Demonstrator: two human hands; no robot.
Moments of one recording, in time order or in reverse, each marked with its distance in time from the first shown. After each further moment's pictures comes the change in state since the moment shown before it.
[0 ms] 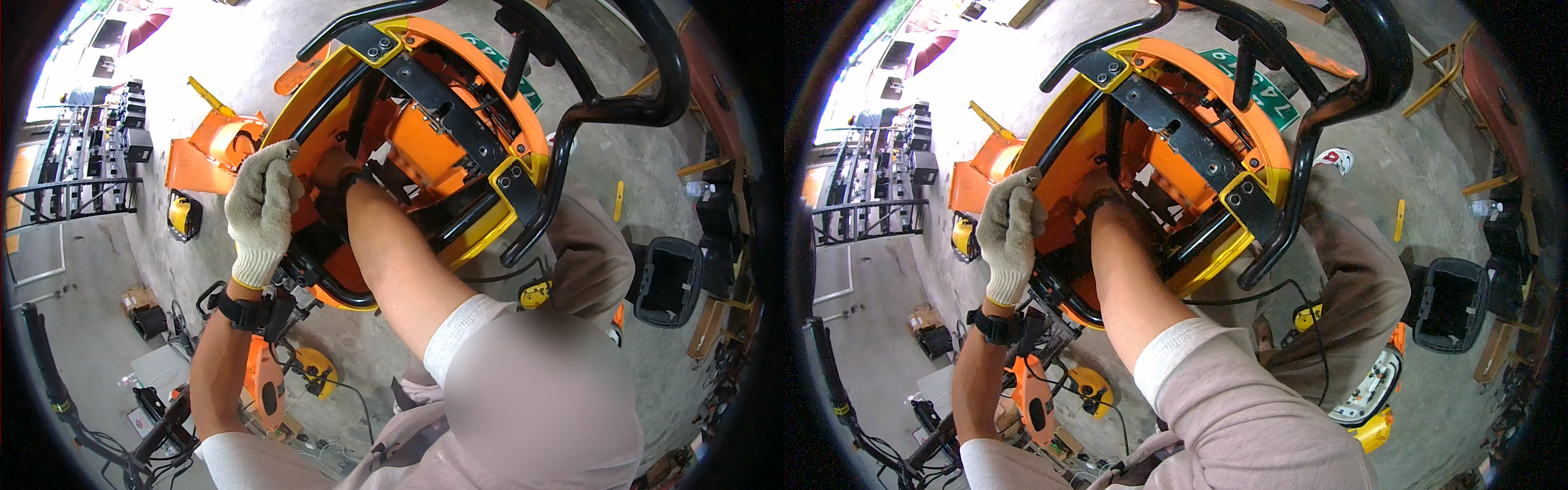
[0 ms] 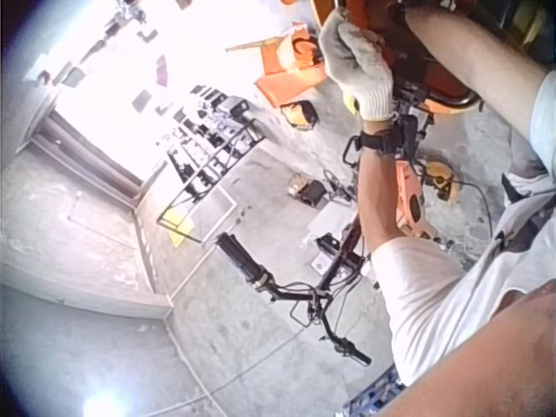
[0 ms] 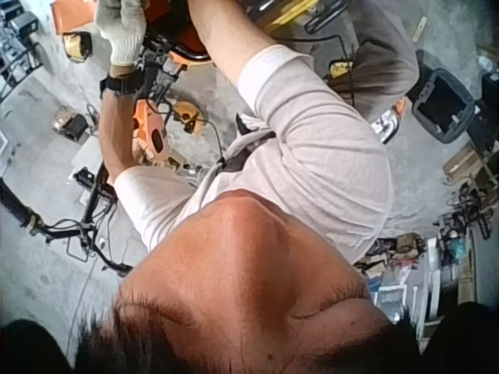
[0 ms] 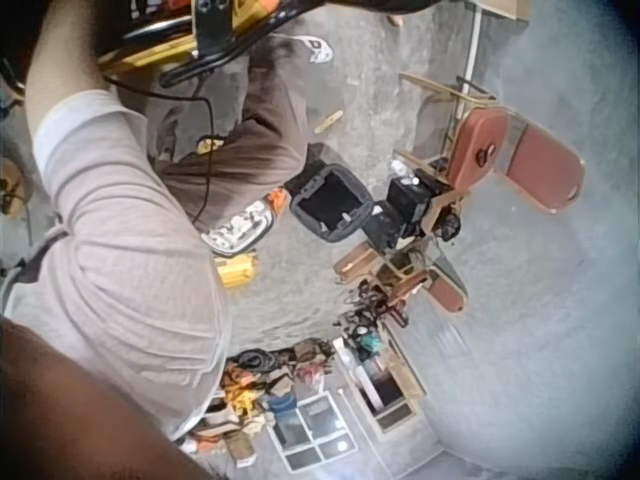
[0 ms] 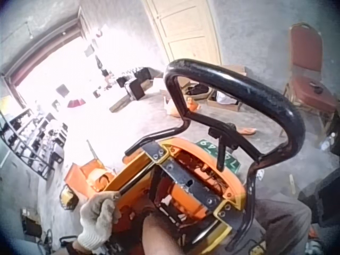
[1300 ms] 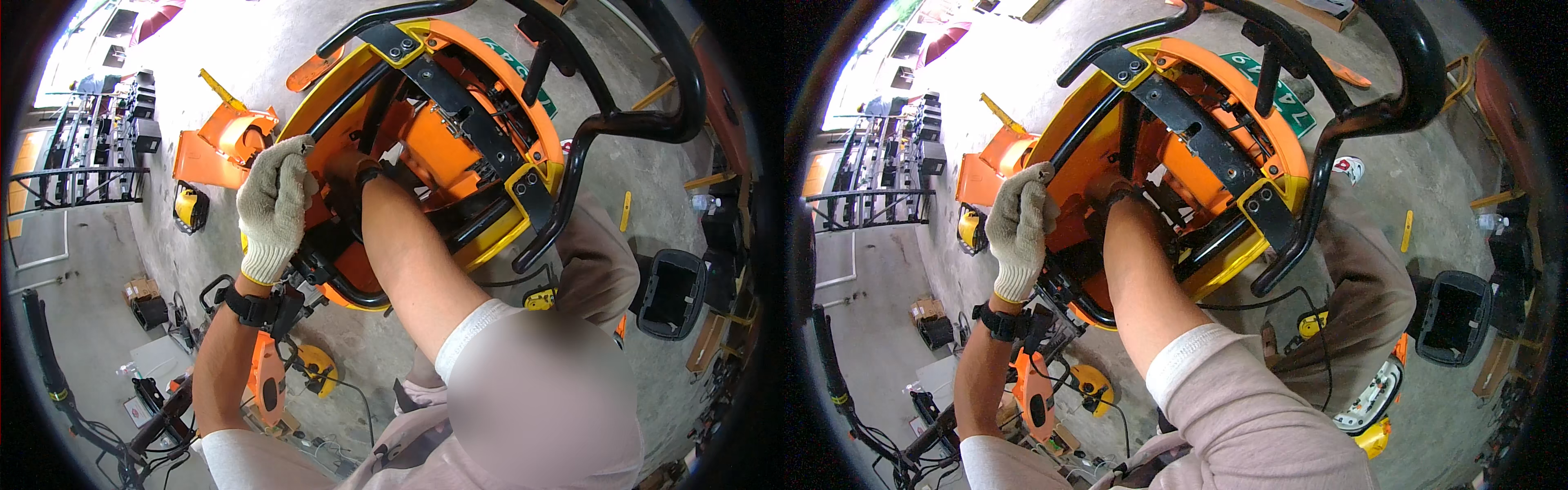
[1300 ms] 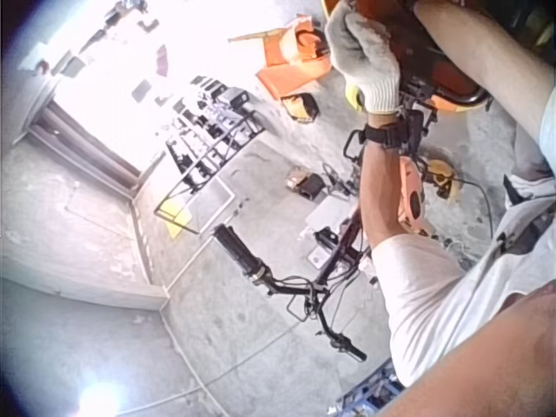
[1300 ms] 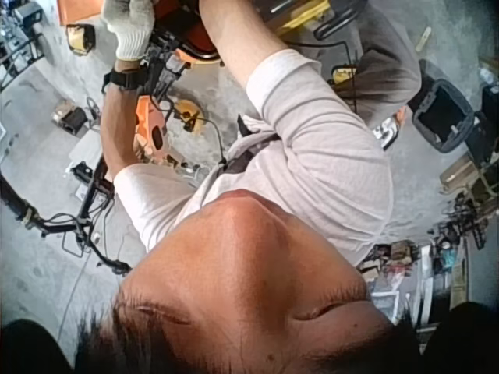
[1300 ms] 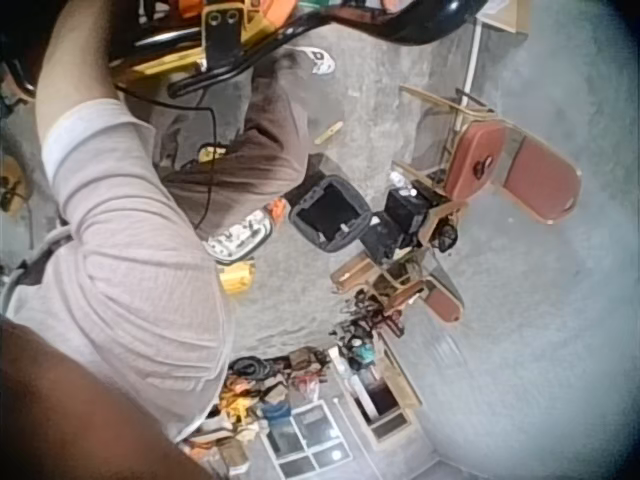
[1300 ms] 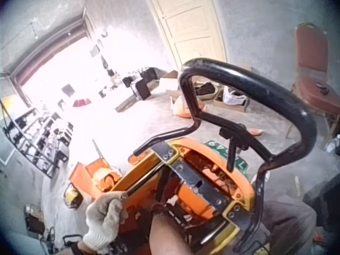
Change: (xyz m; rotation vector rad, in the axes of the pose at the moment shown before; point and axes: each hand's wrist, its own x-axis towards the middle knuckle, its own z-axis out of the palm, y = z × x) left_hand 0.000 0.003 0.002 0.042 0.036 0.008; right_hand -0.027 0.006 -0.049 0.148 -0.300 -0.099
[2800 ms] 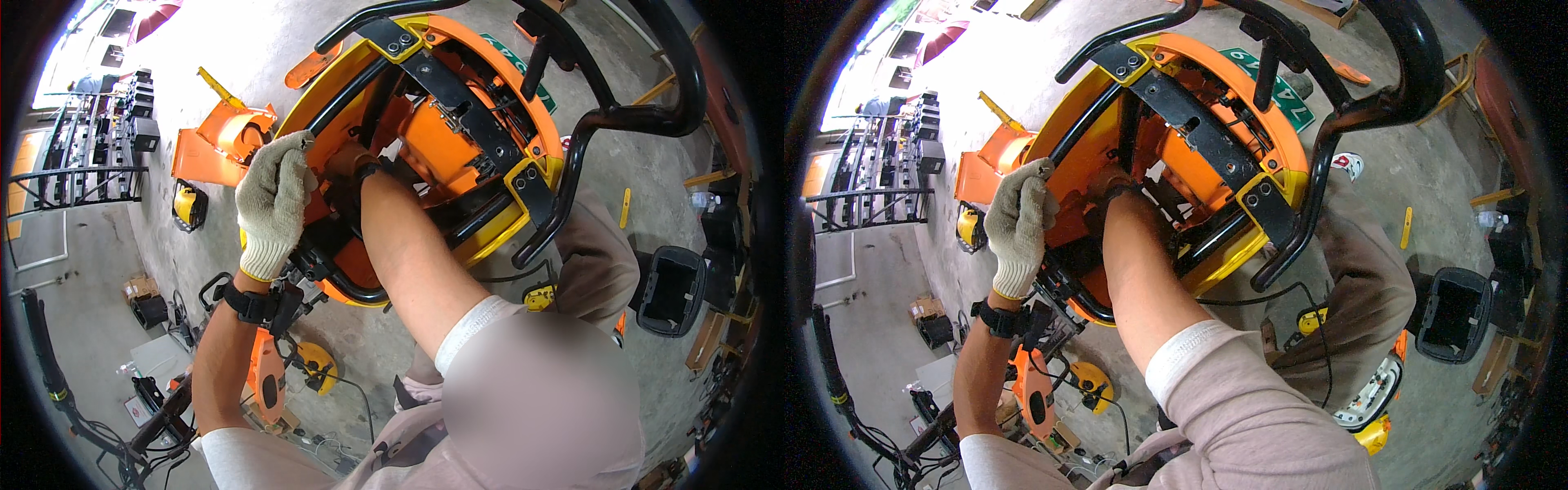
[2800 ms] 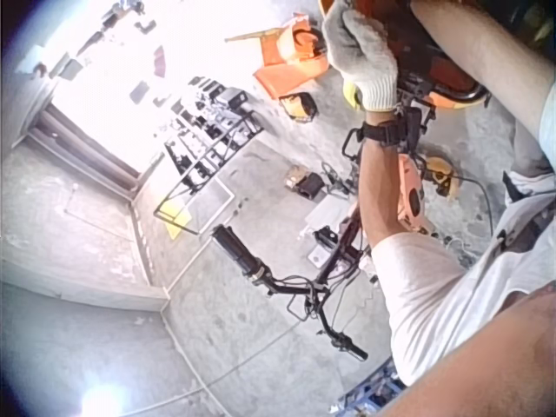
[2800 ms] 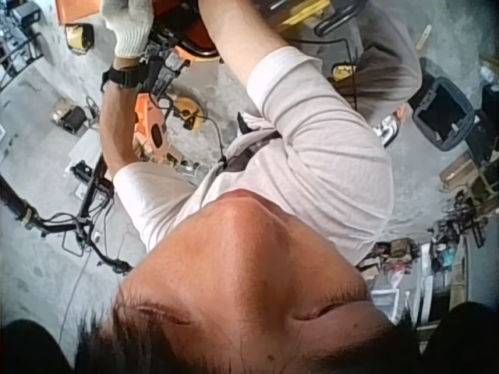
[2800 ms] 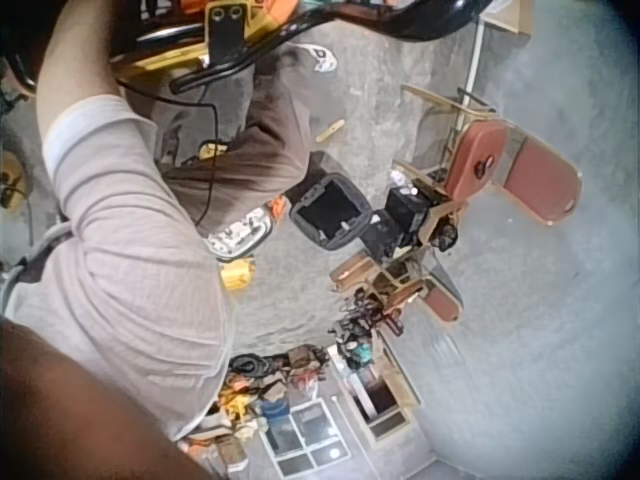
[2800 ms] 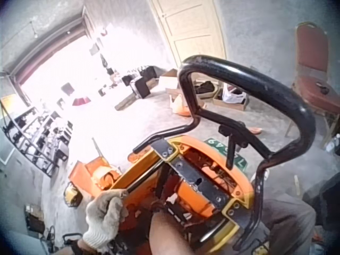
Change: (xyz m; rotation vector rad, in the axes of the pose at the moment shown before) left_hand 0.001 0.002 0.000 -0.002 -0.015 -0.038; right_hand 0.001 0.005 0.003 0.251 0.198 0.067
